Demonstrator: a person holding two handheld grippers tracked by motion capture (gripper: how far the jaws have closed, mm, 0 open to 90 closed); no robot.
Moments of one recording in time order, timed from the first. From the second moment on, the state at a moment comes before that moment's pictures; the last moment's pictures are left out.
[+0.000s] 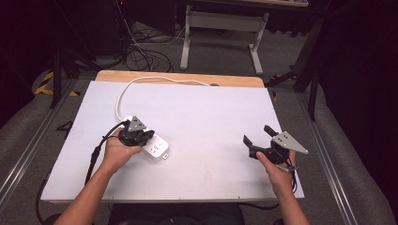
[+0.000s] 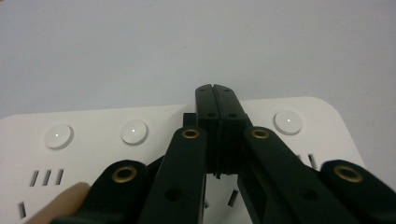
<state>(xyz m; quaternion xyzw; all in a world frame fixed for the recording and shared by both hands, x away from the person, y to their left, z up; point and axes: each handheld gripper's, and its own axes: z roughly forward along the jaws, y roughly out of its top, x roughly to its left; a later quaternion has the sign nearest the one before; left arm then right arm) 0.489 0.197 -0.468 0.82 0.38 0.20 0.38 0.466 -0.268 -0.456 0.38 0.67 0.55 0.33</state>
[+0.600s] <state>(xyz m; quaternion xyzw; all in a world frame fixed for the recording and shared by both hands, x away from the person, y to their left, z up) 0.488 0.199 -0.473 0.81 0.40 0.20 0.39 0.466 -0.265 -0.456 0.37 0.67 0.55 0.33</state>
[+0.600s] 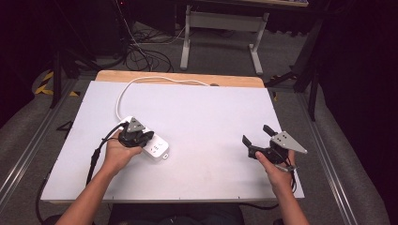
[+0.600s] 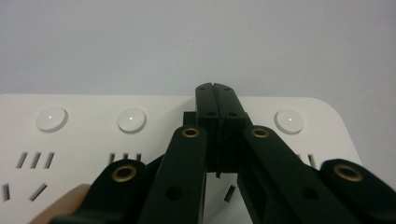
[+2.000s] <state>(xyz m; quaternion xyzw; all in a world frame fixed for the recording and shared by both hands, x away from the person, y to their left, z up) 0.490 0.201 -0.471 0.80 0.42 0.18 0.39 0.460 -0.263 -0.453 0.37 0.67 0.55 0.33</state>
